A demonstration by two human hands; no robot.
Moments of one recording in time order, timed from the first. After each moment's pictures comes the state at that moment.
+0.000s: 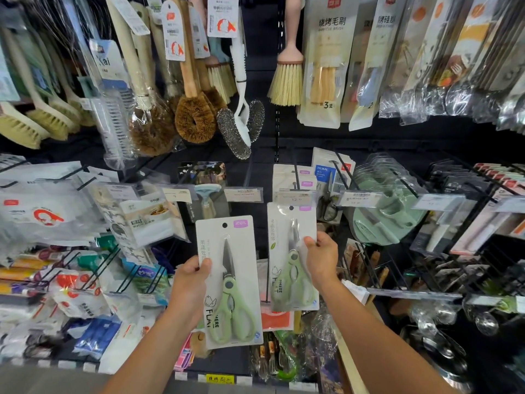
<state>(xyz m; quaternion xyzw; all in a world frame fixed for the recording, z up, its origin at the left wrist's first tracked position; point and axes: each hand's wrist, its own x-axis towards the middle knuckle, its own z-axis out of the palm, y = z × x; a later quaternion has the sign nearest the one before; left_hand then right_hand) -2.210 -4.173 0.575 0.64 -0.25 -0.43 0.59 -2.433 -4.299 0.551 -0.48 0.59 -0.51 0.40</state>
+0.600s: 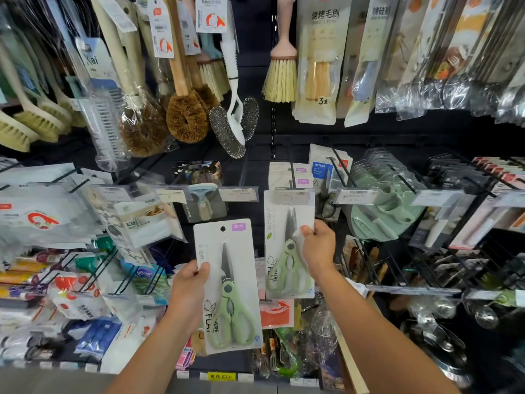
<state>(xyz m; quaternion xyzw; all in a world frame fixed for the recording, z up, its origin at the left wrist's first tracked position) -2.212 -4.173 0.568 0.65 -0.23 -0.43 0.58 -2.428 -4.312 0.562 -0.48 0.57 -0.54 0.40</state>
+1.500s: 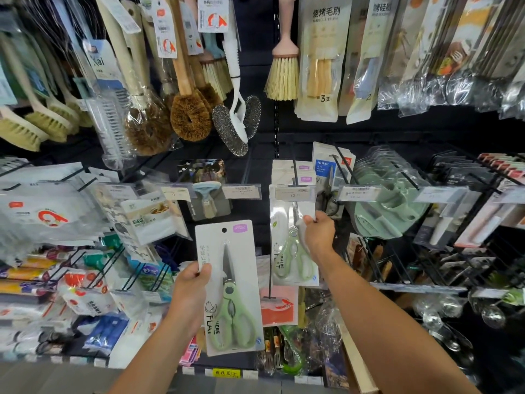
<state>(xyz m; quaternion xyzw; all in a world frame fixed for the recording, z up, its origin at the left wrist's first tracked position) -2.215 -4.162 0.570 0.65 -0.24 -0.43 0.58 -2.425 -4.339 0.566 -0.46 0.59 -0.52 0.41</state>
